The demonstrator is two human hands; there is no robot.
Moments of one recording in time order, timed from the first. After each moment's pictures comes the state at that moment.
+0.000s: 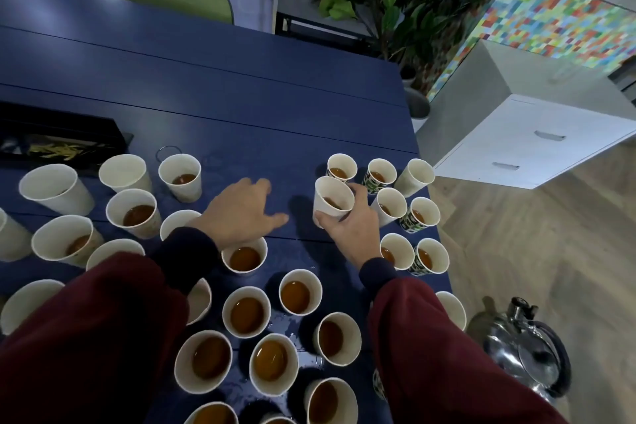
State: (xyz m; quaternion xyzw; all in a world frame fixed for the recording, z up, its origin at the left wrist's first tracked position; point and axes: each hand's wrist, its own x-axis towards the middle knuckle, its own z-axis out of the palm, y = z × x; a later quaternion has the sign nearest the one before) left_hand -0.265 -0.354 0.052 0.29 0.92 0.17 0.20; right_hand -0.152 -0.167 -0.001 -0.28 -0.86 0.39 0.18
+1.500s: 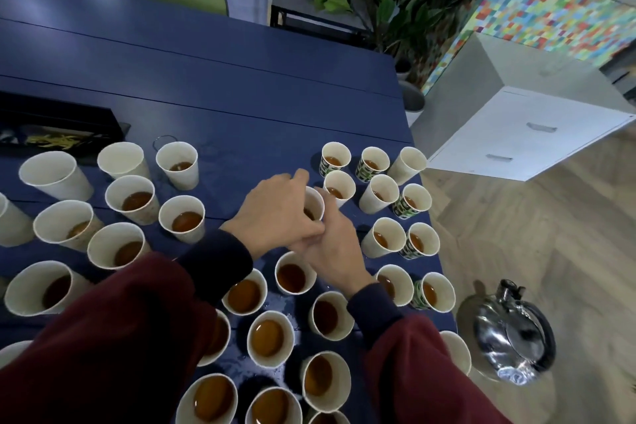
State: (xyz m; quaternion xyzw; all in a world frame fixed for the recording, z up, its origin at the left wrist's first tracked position) left_hand -0.208 -0.325 0.083 0.35 0.90 0.21 0.13; right_hand -0.109 -0.226 0.038 -0.19 -0.90 0.39 0.09
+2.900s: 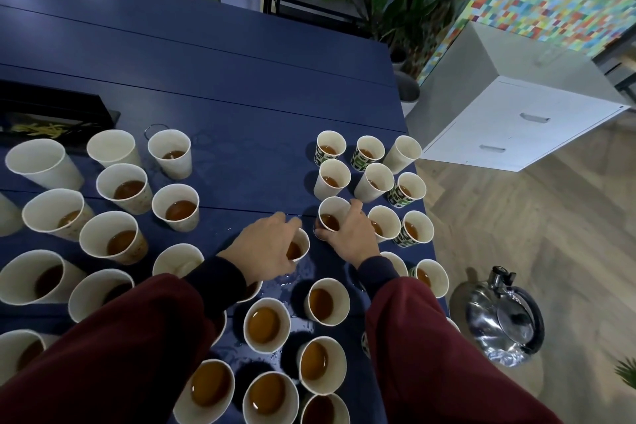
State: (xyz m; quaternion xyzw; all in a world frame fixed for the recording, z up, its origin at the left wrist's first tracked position) left_hand -0.176 -0.349 0.019 0.43 0.86 0.12 0.23; right_hand -0.102 -0.174 -0.009 -0.36 -0.88 0.30 -0.03
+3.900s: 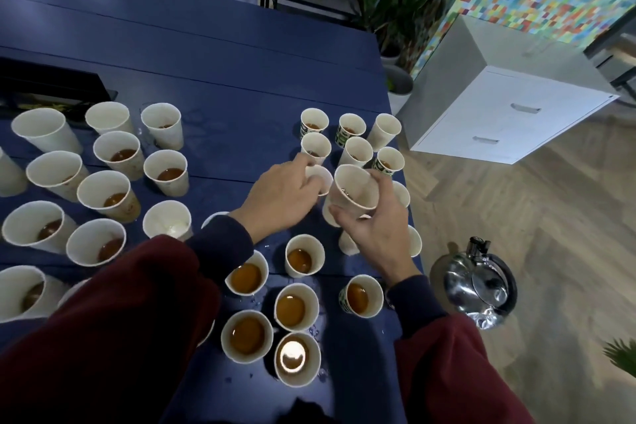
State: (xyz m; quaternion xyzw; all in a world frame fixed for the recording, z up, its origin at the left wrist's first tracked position) left_hand -0.117 -0.319 0.087 0.31 0.86 0.36 0.19; right_hand 0.010 -0.182 0.070 -0.24 -0.86 0.40 0.22
